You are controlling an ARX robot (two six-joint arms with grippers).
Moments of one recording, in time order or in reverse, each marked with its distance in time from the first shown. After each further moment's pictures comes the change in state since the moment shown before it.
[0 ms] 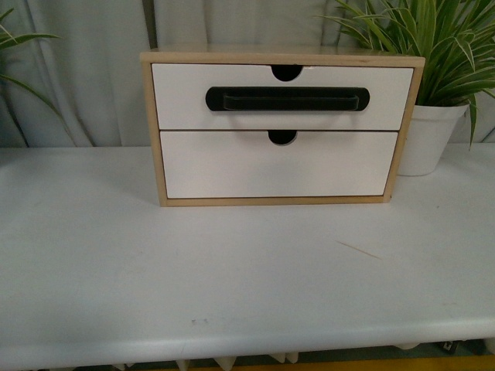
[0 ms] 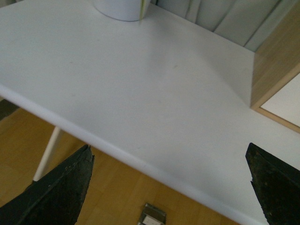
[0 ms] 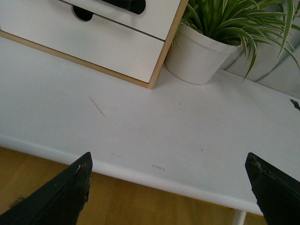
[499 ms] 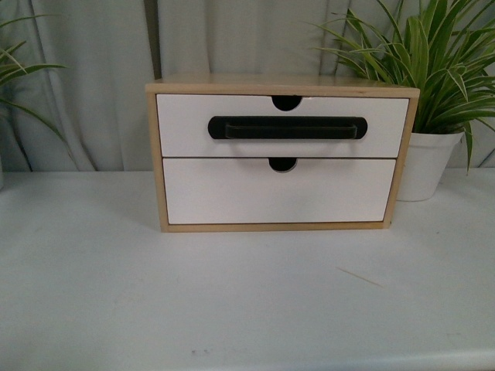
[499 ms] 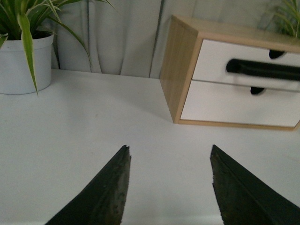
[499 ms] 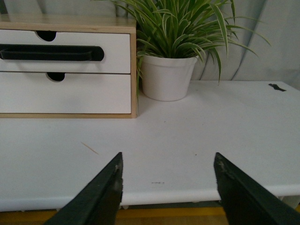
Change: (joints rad) left arm 0.232 -0.299 -0.272 0.478 0.612 0.581; right arm -0.077 -0.229 -0.127 0.079 0.048 0.293
